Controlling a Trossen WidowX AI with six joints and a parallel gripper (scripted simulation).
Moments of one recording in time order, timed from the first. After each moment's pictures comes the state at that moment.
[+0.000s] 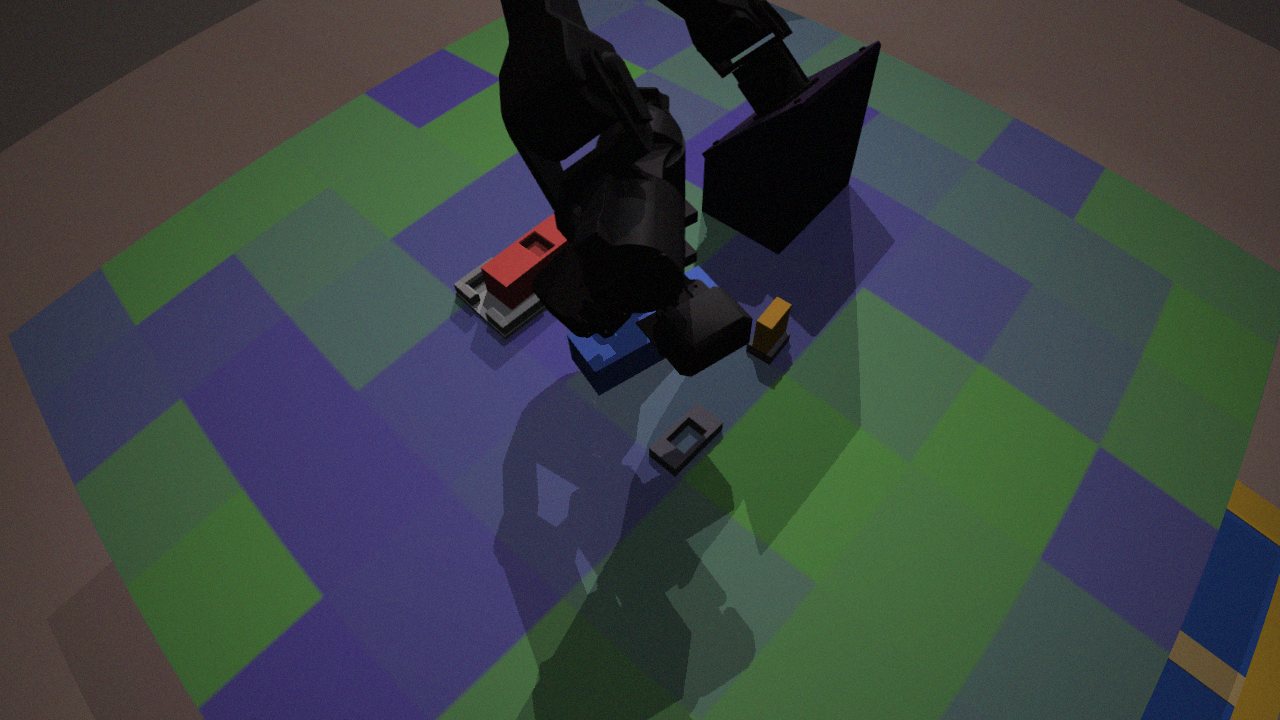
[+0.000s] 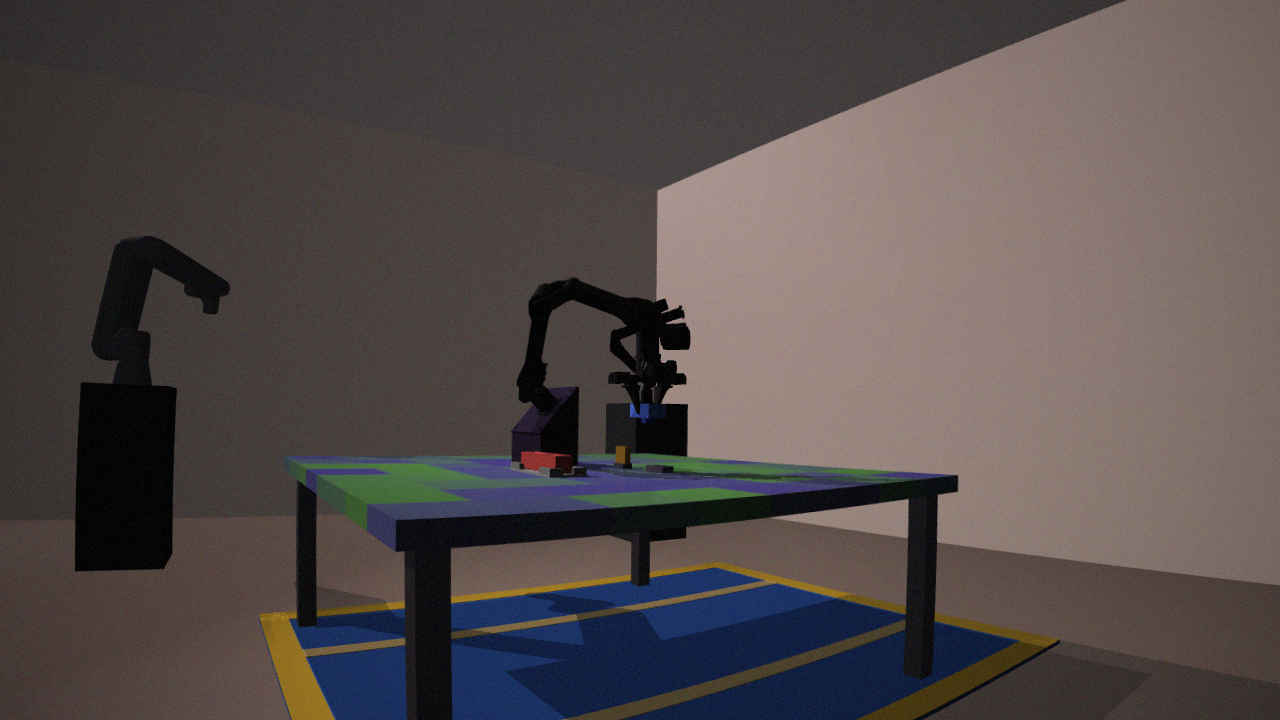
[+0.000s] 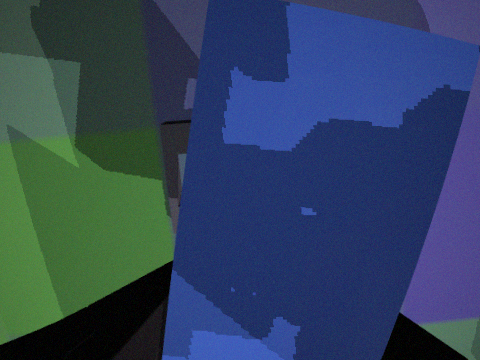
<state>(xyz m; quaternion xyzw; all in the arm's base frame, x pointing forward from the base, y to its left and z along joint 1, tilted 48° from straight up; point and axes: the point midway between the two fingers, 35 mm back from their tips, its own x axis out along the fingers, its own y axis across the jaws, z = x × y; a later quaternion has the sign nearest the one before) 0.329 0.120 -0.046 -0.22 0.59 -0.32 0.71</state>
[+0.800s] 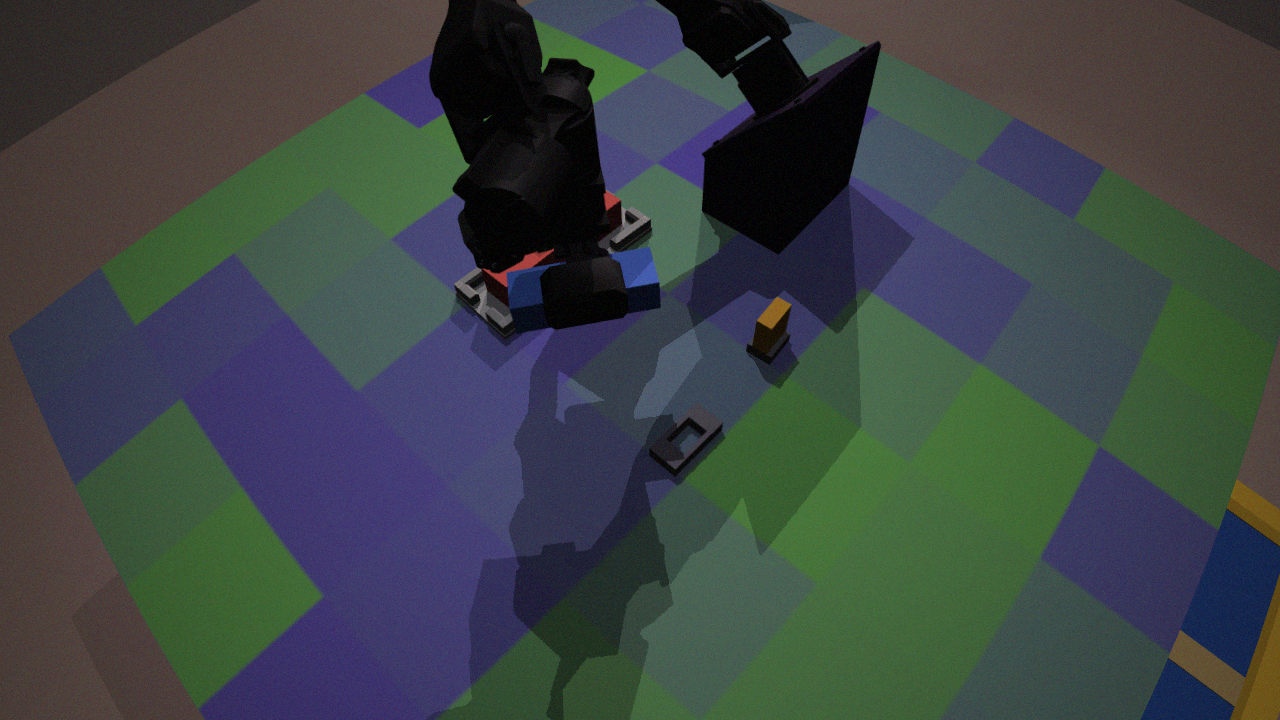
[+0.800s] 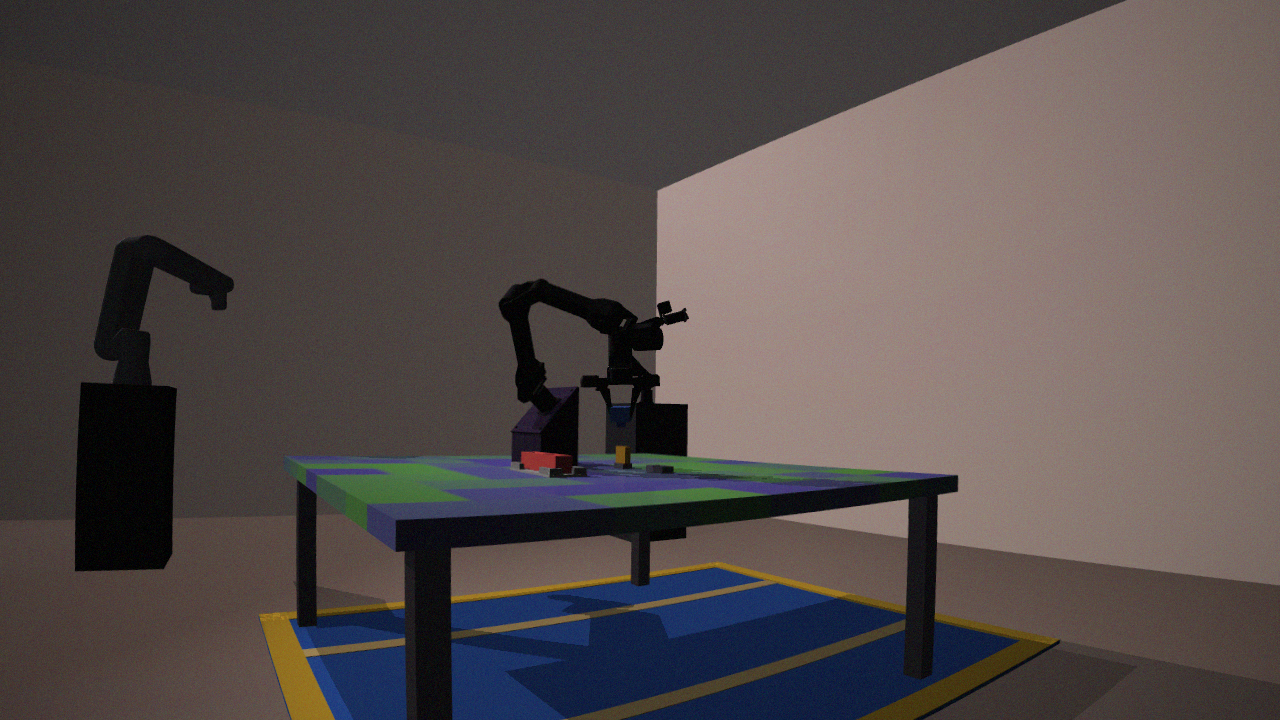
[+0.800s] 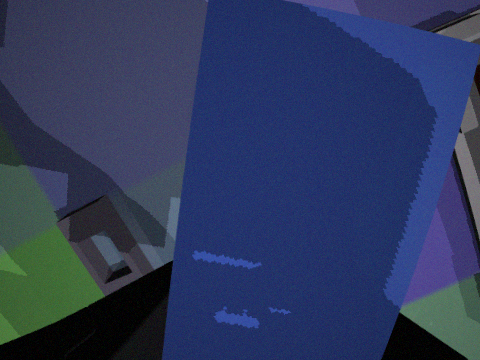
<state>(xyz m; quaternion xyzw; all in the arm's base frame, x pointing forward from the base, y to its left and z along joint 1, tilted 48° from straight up) 0.336 0.060 0.006 -0.07 0.52 -0.42 0.74</state>
